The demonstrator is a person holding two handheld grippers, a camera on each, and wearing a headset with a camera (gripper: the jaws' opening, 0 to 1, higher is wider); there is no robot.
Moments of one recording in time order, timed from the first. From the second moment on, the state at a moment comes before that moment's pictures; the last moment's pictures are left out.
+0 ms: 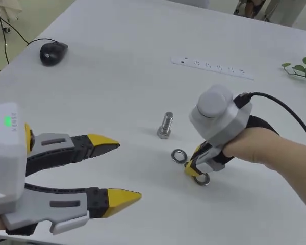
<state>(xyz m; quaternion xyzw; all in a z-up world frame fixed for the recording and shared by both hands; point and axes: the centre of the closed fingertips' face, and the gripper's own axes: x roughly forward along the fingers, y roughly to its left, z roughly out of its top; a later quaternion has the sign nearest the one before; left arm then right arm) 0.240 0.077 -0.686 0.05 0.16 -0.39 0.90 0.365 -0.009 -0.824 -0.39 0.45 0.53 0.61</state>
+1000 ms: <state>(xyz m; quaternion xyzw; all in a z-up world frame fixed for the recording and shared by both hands) 0.240 0.076 -0.687 0.05 0.16 -0.40 0.90 0.365 -0.008 -0.823 -0.41 0.44 0.53 0.60</state>
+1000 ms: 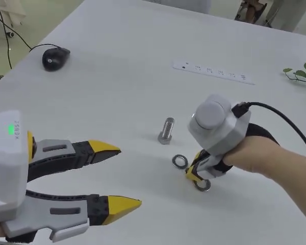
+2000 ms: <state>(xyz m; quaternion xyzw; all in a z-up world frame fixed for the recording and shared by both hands) 0.241 0.070 -0.690 0.05 0.16 -0.40 0.90 0.393 -0.064 -0.800 -0.38 0.44 0.49 0.64</state>
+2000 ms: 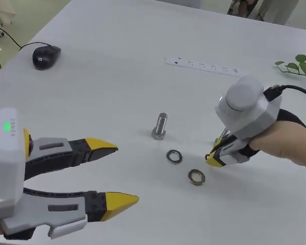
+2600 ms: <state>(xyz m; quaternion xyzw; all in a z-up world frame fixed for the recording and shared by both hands) 0.239 0.068 -0.690 0.05 0.16 -0.40 0.90 0.416 -0.093 -0.782 -0.38 0.44 0.47 0.66</state>
